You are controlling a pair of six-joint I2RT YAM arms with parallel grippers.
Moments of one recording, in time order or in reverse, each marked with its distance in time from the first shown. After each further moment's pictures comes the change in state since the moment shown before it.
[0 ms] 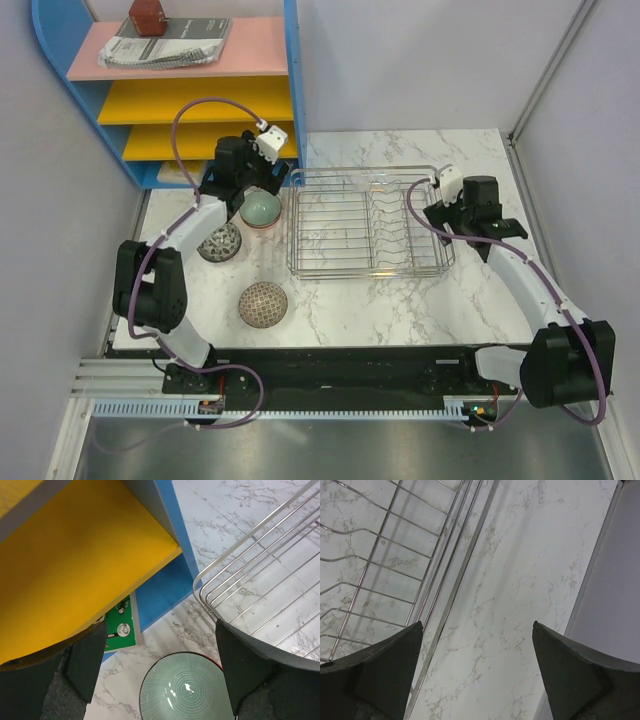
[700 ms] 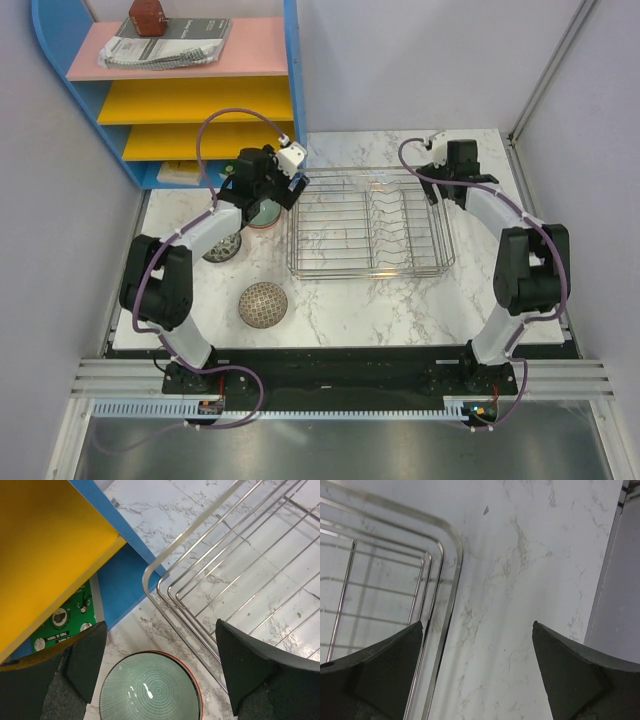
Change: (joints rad) left arm -0.100 0.043 -0.029 -0.010 -0.047 0.002; right arm -0.038 0.501 0.302 0.180 0.035 0.069
